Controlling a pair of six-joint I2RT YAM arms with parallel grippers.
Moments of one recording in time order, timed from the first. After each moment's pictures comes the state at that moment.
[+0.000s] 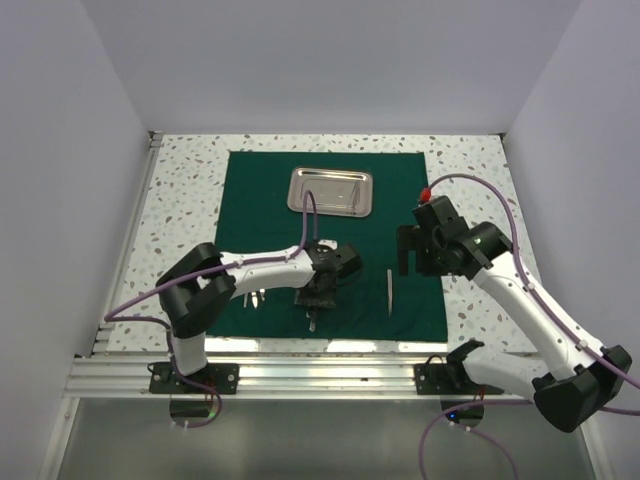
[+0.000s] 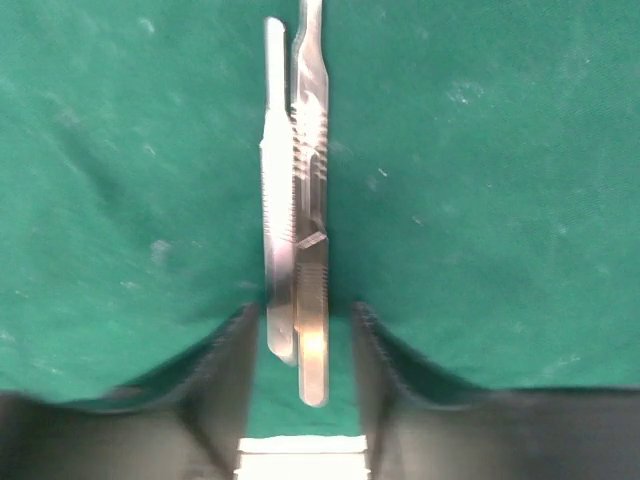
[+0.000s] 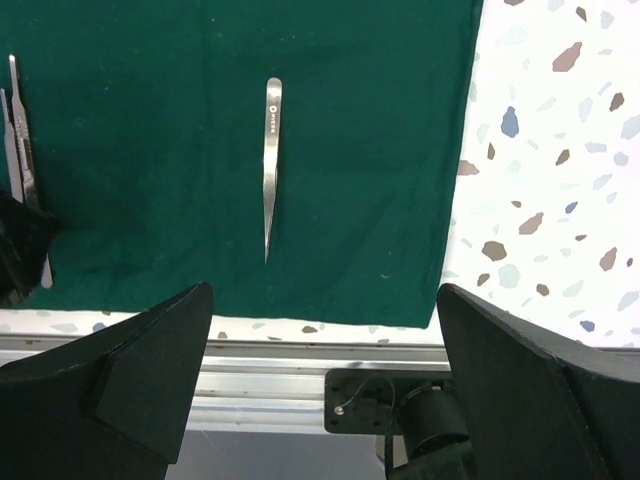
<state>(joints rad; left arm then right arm) -1.02 1.84 1.22 -0.83 -0.25 -0.93 0.53 1.09 1.13 -1.13 0.25 0.48</state>
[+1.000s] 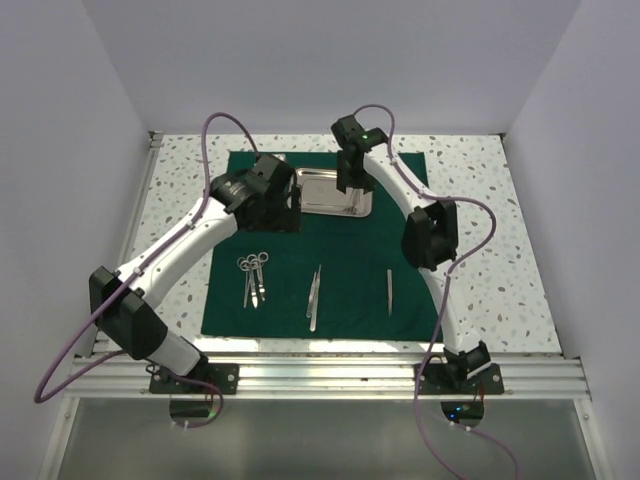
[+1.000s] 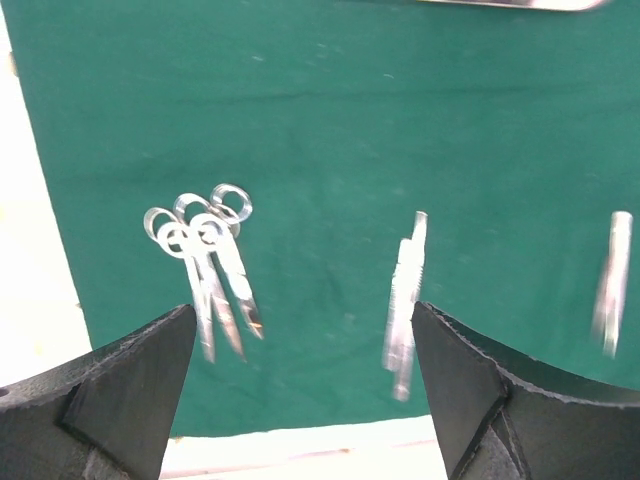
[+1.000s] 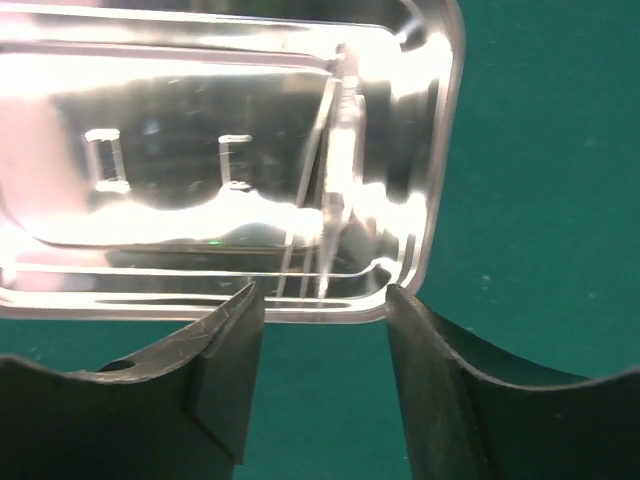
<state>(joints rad) -0.63 1.51 1.48 -1.00 -0.24 -0.57 0.47 2.48 2.44 -1.11 0.26 0.47</state>
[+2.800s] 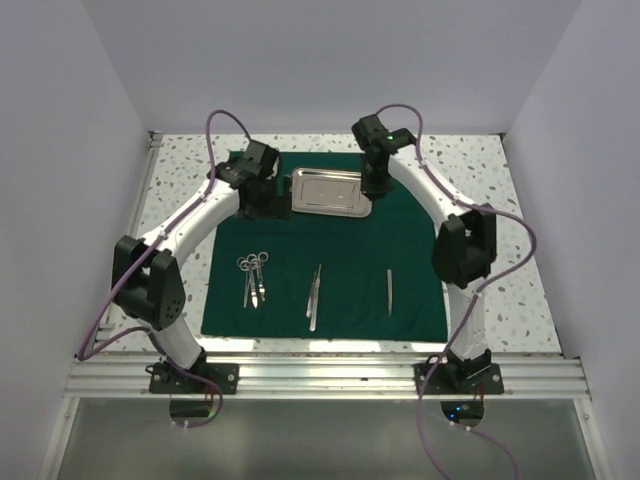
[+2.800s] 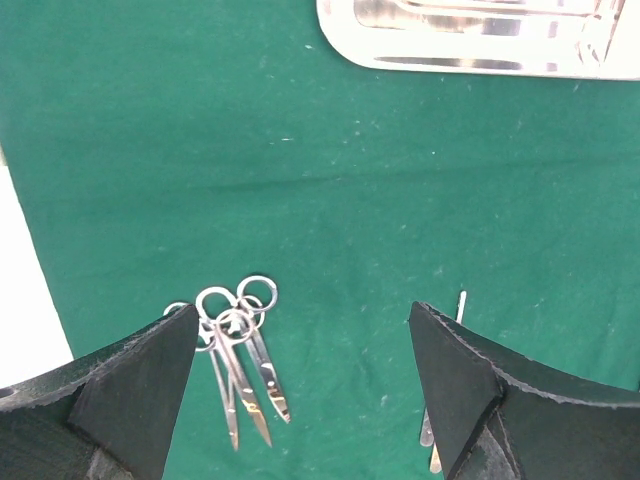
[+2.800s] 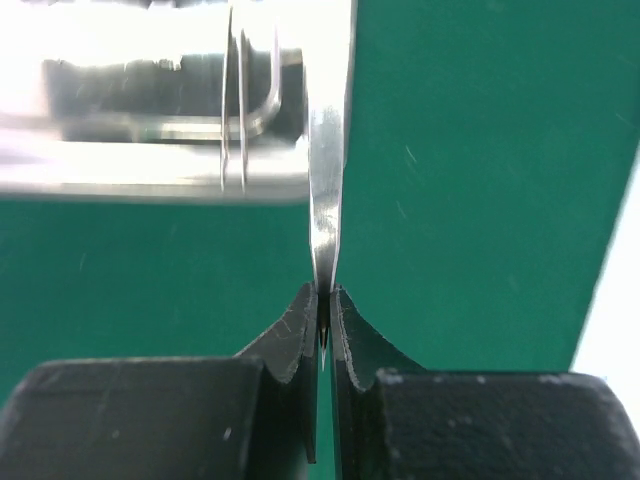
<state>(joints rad) -0.43 1.69 1.48 -0.82 -0.10 -0.38 0.45 2.21 2.09 -1.09 0.25 0.48</state>
